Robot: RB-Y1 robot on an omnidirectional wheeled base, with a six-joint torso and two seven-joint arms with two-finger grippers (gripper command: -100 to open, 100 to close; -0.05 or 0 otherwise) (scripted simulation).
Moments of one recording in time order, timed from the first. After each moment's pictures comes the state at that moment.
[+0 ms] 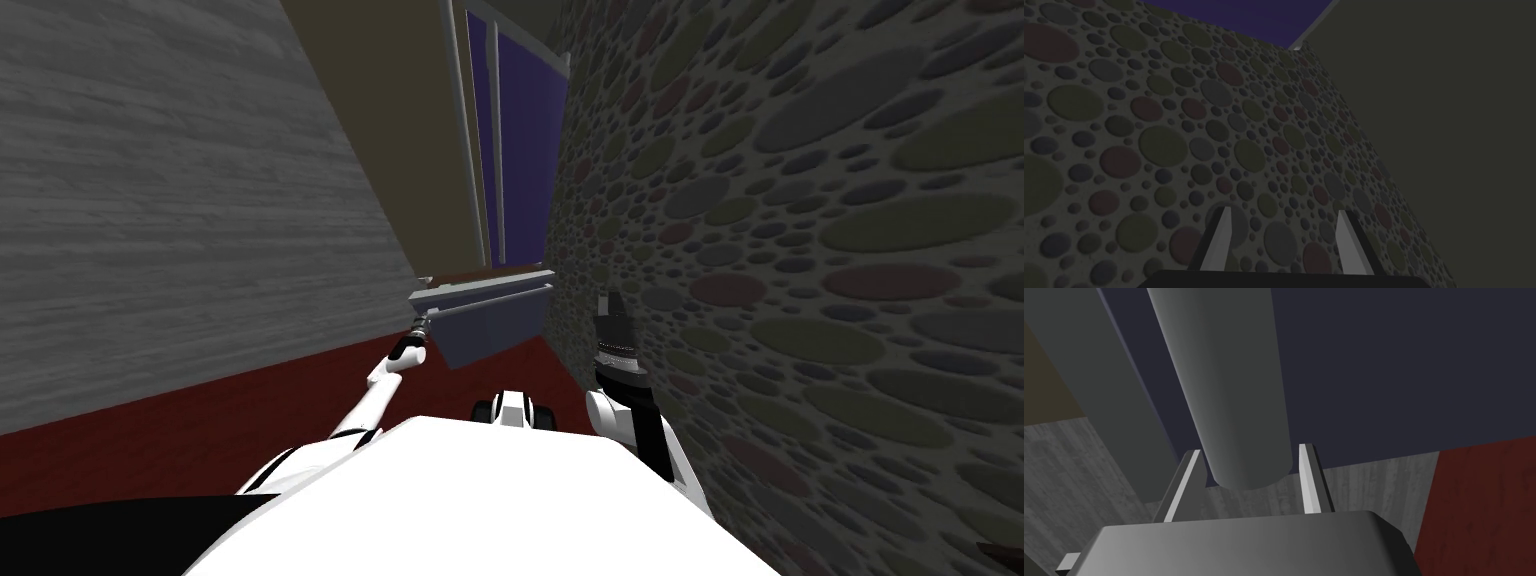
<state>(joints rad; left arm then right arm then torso) -0.12 0.43 0.29 -1.09 0.37 -0.16 -0.07 0.47 0.01 0.04 -2.35 0.09 -0.44 0.17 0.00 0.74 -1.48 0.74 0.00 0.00</state>
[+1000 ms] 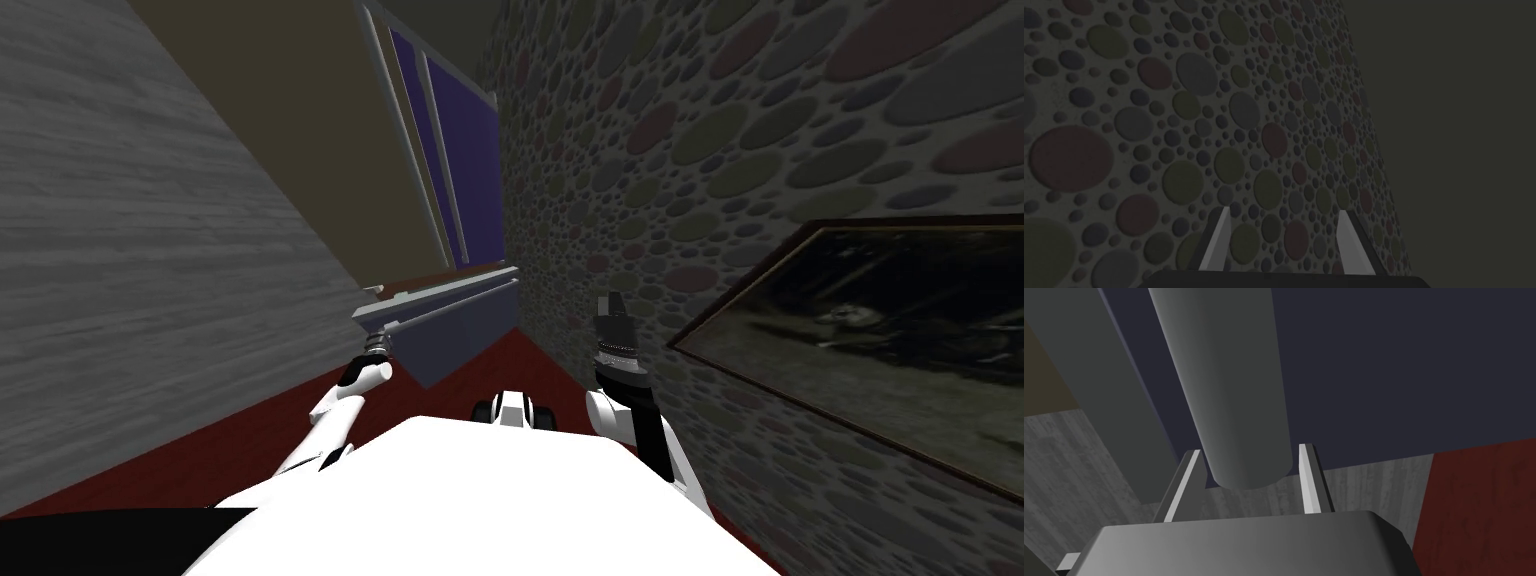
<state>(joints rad) -0.02 0.49 0.53 -1.00 0.44 -0.20 -0.10 0.47 0.01 0.04 -2.35 0.09 -0.44 0.17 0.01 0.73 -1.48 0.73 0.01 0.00</state>
